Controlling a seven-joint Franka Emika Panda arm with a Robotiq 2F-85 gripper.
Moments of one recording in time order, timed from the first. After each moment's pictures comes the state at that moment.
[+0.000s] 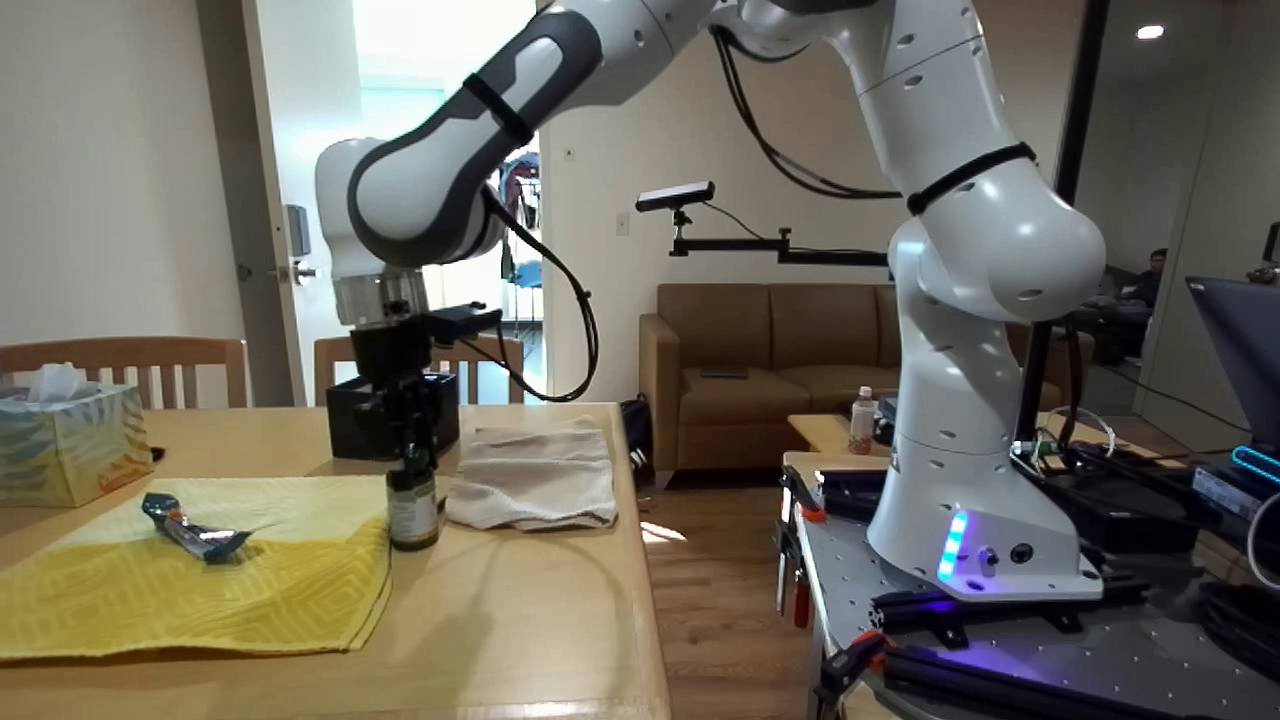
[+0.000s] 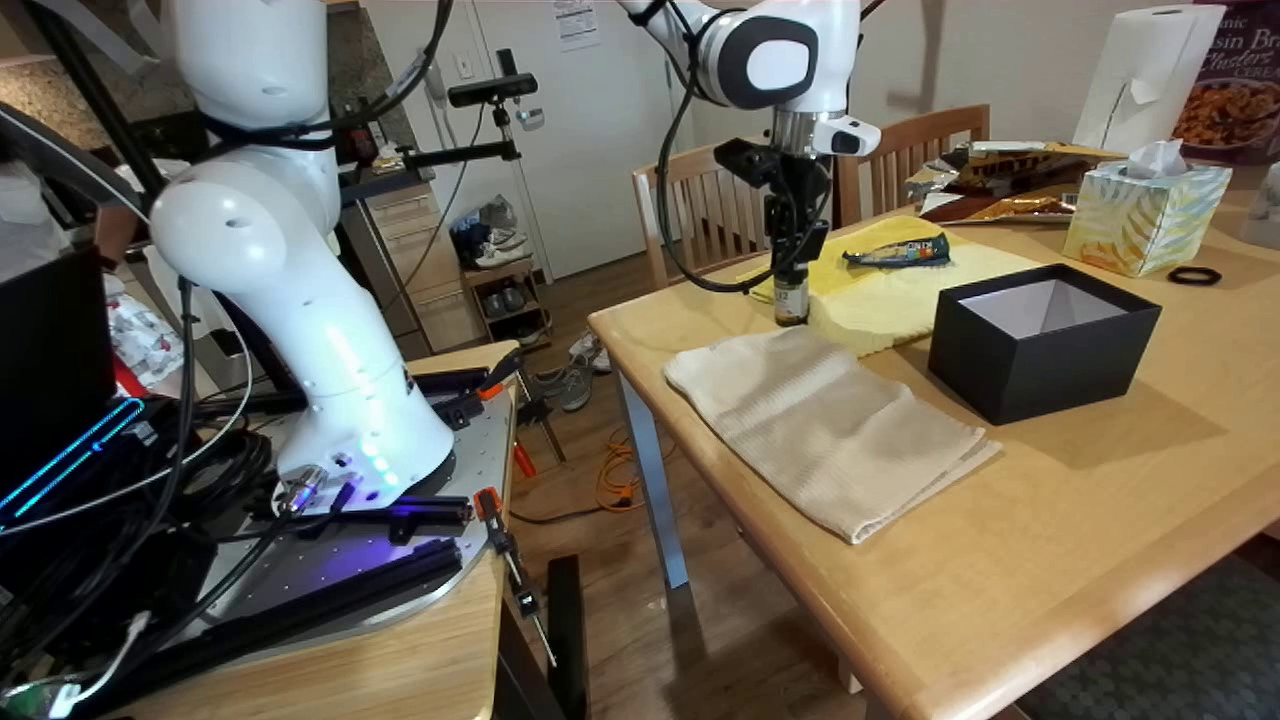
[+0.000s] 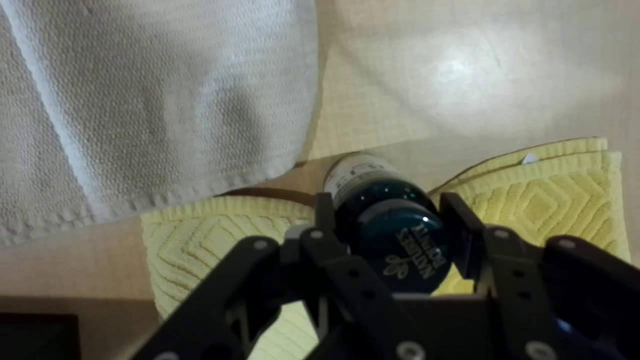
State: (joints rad) arm 0.10 0.42 0.05 -1.93 0.04 2.24 0.07
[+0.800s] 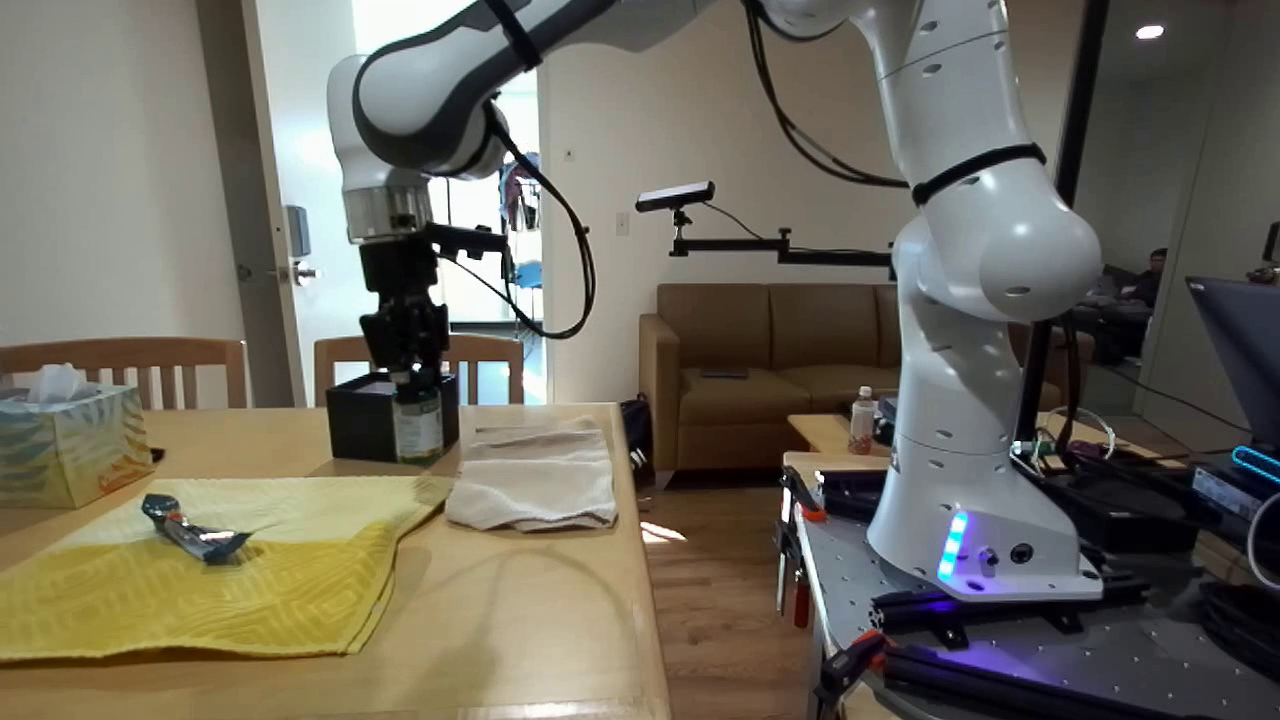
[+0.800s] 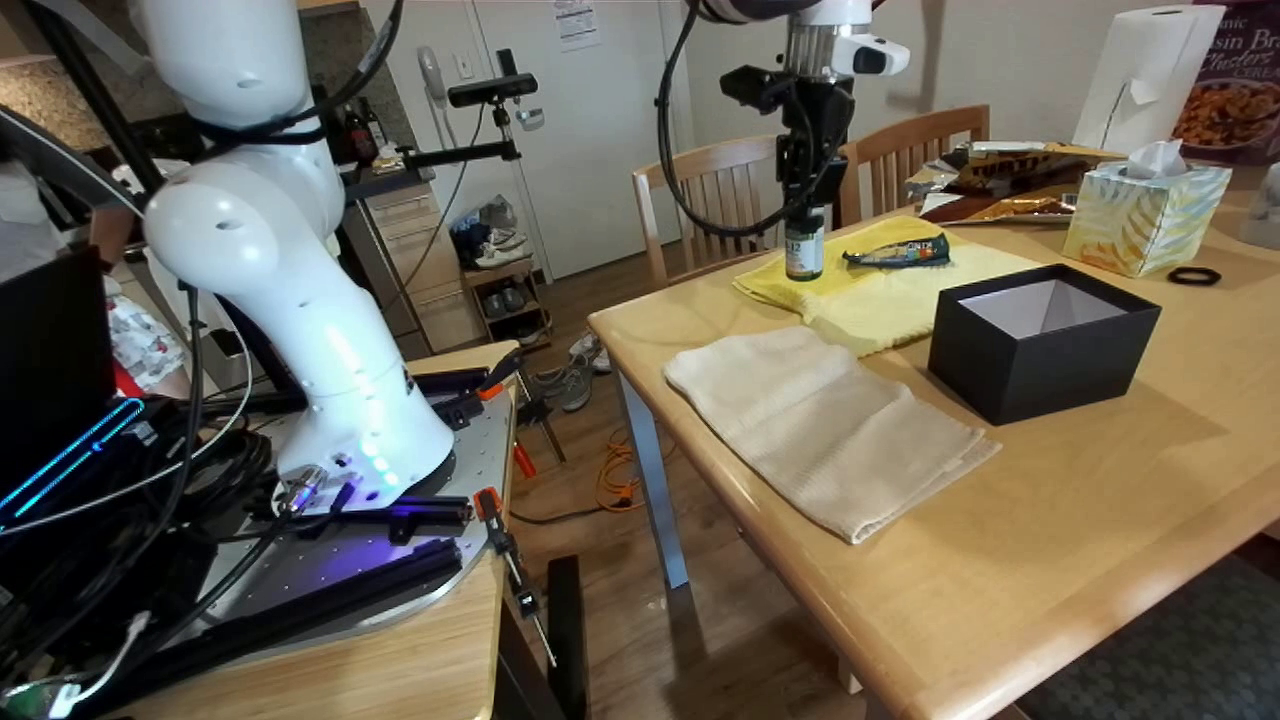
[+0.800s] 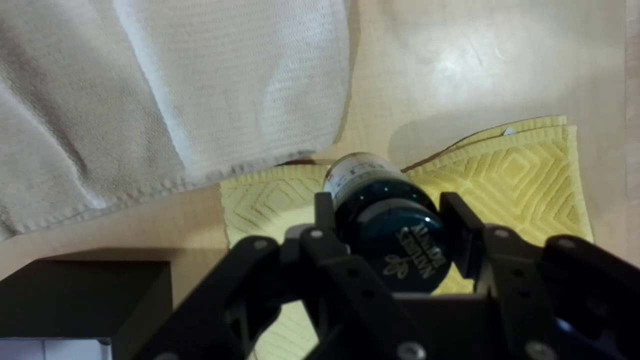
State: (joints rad) arm 0.05 0.30 0.04 -1.87 0.05 2.05 0.04
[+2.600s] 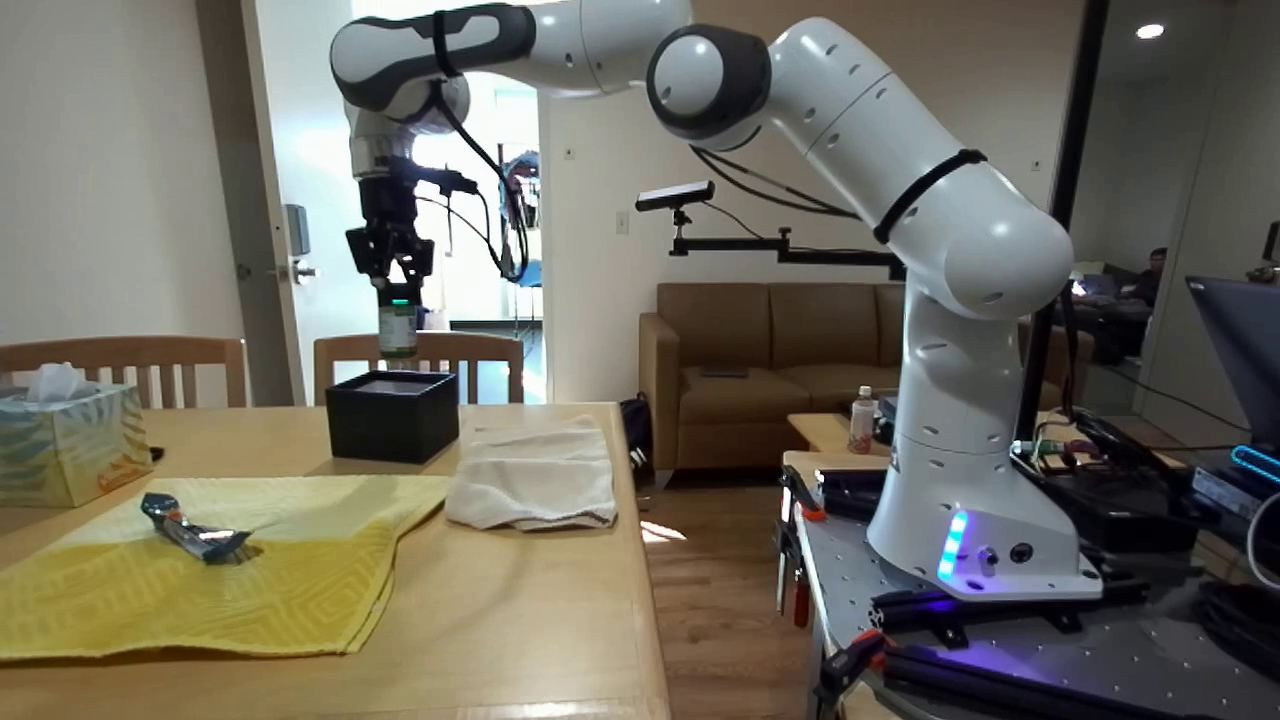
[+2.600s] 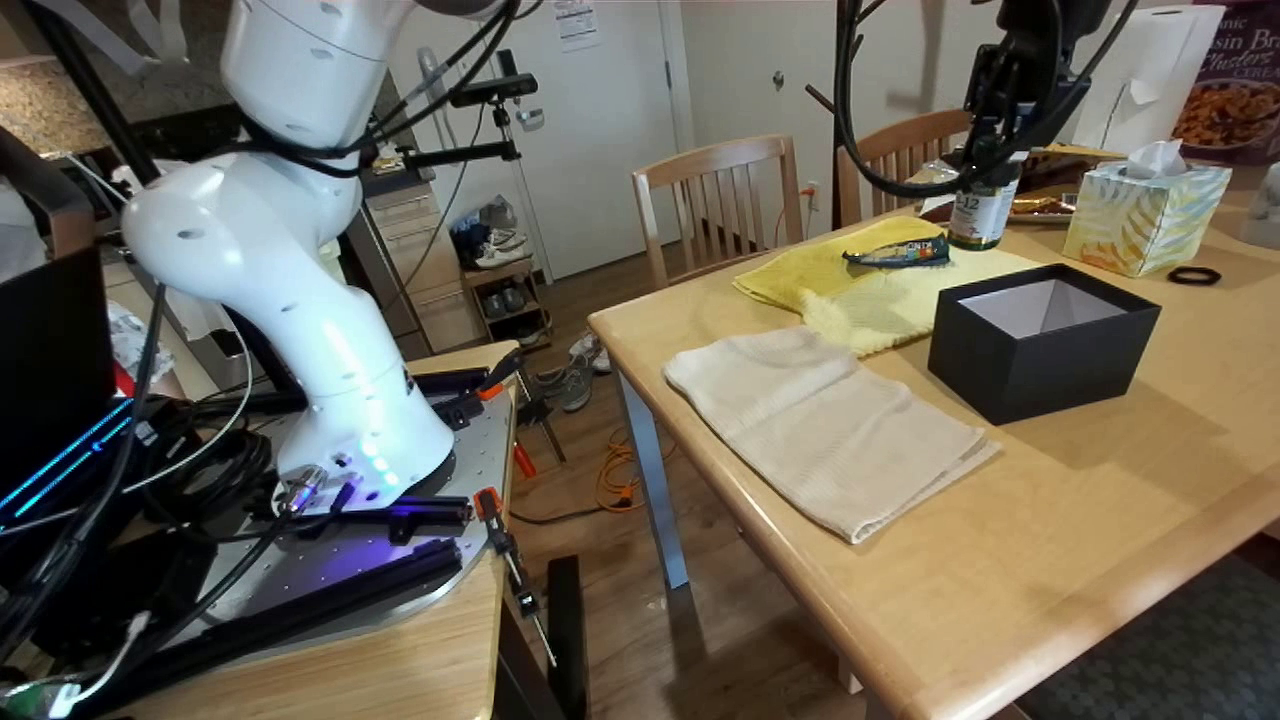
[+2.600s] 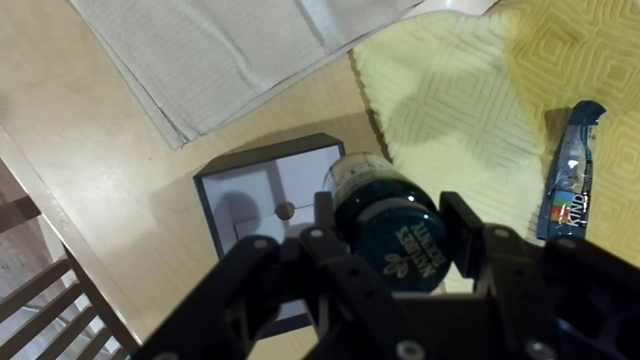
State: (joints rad) arm -0.18 0.77 -0.03 -0.93 0.15 1.54 0.02
